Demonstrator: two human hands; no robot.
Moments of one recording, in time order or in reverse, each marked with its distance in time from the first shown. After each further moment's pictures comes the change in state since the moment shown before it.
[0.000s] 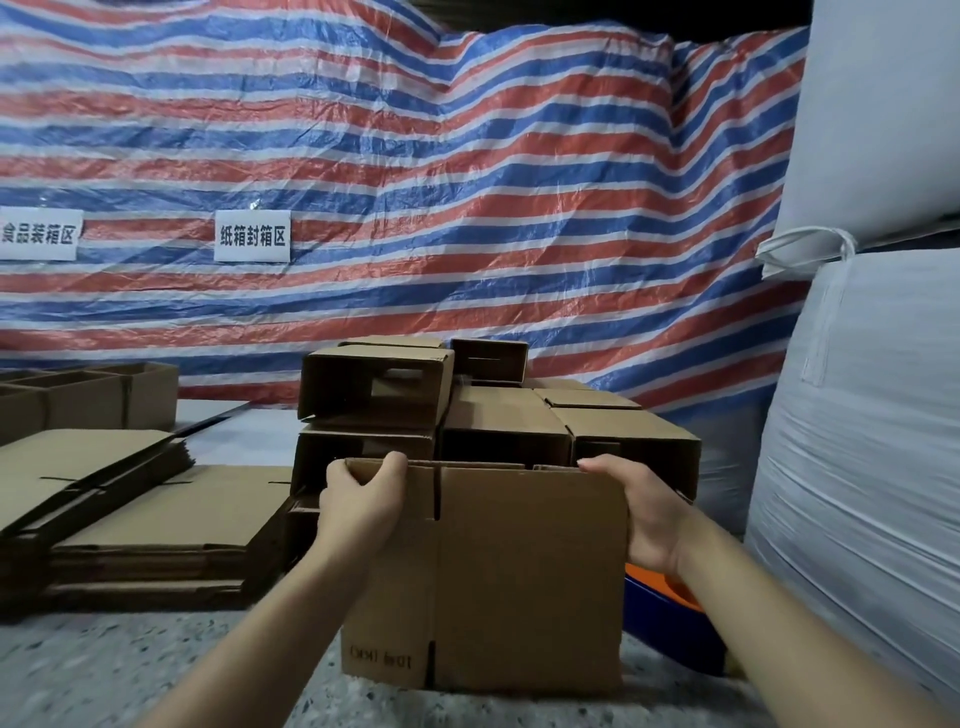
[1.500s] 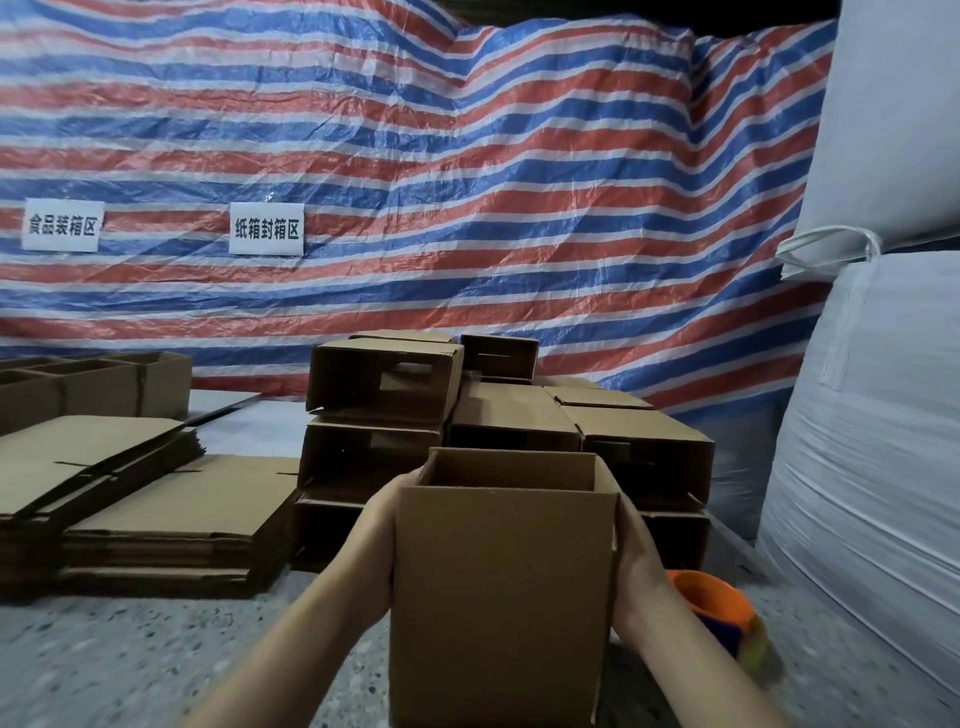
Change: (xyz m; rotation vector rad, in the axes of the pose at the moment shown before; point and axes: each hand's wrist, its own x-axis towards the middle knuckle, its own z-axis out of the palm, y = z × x) left_hand -0.022 -0.004 0.002 -0.385 -0.451 -0.179; right_hand -0.002 0.049 0.037 0.374 0.311 -0.102
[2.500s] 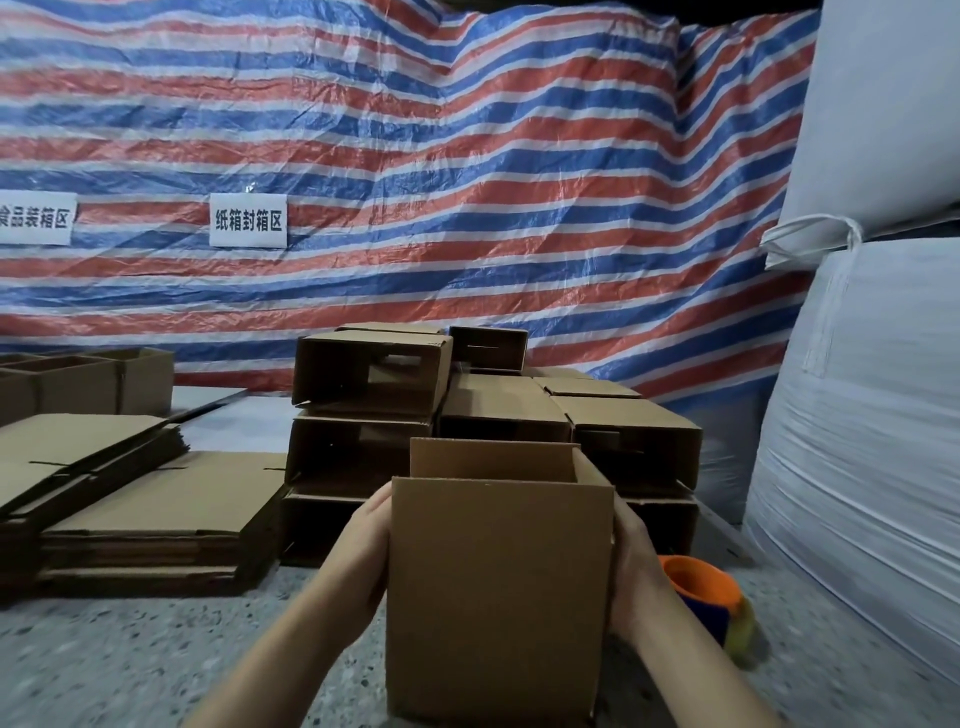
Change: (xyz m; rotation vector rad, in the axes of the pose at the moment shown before) left_hand 0.006 -0.025 -0.023 0.177 -0.088 0.139; right_hand -0.009 0.004 -0.004 -0.012 -0.040 0.025
